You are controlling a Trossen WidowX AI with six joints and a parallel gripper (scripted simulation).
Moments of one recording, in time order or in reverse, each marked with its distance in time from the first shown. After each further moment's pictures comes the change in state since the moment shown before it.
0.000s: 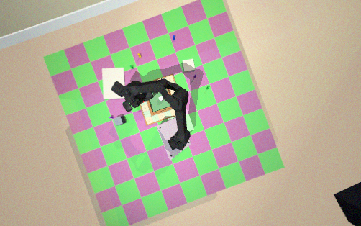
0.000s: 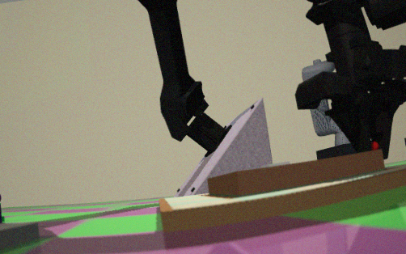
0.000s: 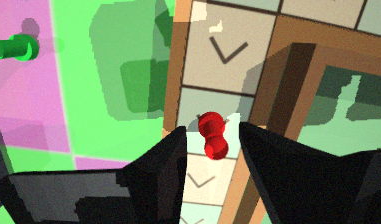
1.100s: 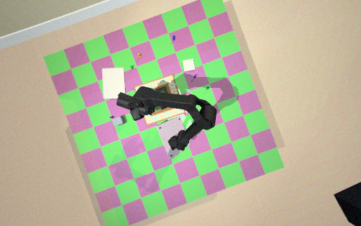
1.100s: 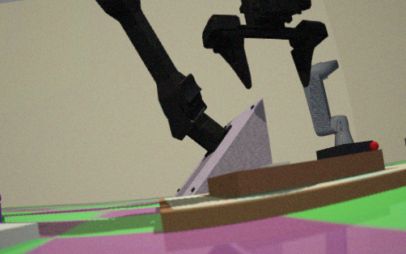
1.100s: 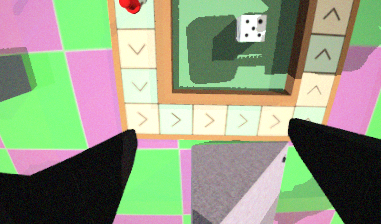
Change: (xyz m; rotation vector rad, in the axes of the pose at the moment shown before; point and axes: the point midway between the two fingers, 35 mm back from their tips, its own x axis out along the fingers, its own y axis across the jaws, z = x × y) arm -0.123 -0.056 -0.099 0.123 -0.004 0.006
